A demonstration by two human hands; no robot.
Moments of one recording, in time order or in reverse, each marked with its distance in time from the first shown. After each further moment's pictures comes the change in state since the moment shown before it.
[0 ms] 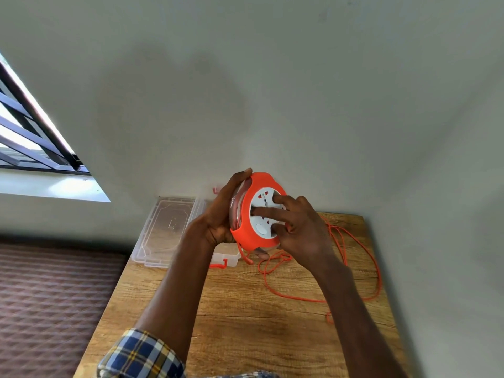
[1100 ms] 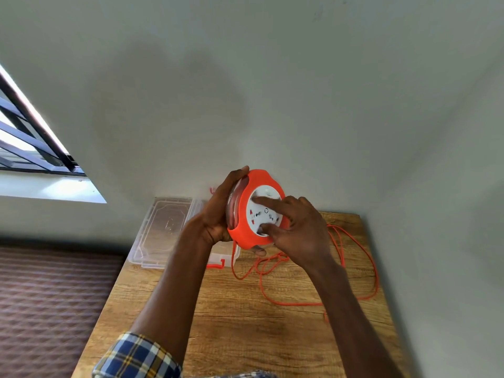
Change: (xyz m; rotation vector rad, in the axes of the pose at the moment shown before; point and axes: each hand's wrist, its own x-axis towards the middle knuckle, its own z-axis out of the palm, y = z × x) left_hand 0.004 0.002 0.002 -0.032 -0.085 0.037; right_hand 0.000 -0.010 -0.004 0.045 0.092 0.122
